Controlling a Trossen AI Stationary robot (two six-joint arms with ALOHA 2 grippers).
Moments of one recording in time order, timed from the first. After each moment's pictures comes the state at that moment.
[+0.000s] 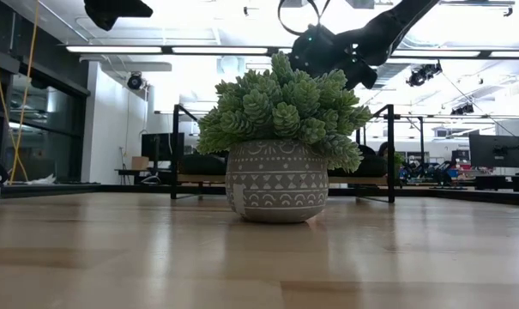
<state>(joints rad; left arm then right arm) -0.30 0.81 0.74 -0.39 -0.50 -0.22 -0.34 1.72 1.04 -0.03 -0.42 -0.37</state>
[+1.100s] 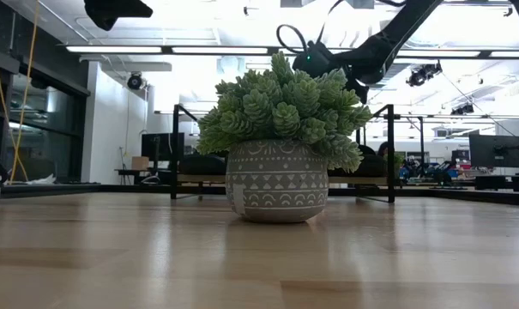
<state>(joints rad) -0.30 0.81 0.74 -0.39 -0.50 -0.22 -0.44 1.80 1.04 0.13 -0.22 -0.34</state>
